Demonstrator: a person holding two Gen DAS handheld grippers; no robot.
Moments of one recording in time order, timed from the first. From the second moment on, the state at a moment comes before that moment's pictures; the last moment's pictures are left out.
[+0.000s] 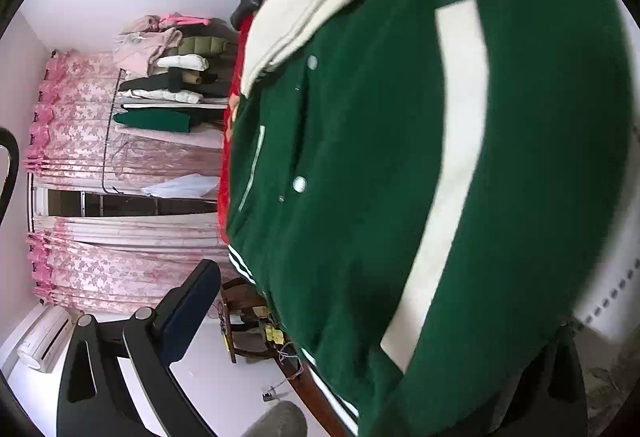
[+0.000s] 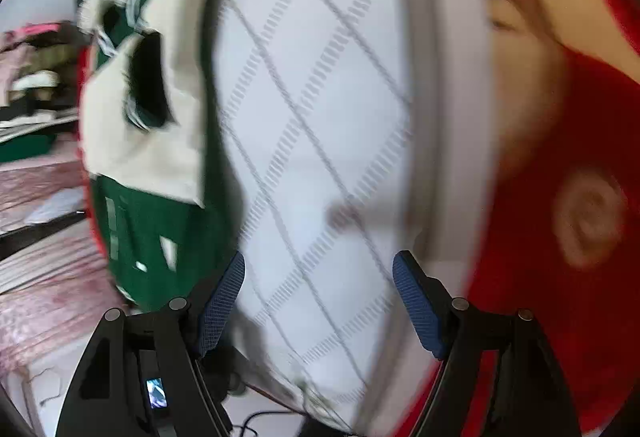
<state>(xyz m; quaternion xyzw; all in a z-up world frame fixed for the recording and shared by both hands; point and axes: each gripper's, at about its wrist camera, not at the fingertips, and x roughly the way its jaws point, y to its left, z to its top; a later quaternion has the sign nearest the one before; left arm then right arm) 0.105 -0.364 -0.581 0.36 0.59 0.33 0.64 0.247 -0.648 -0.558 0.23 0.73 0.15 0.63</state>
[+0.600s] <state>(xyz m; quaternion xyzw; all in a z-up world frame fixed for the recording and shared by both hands) 0.116 -0.364 -0.544 0.28 0.60 0.30 0.69 0.379 -0.510 -0.627 0.39 0.66 0.33 0.56</state>
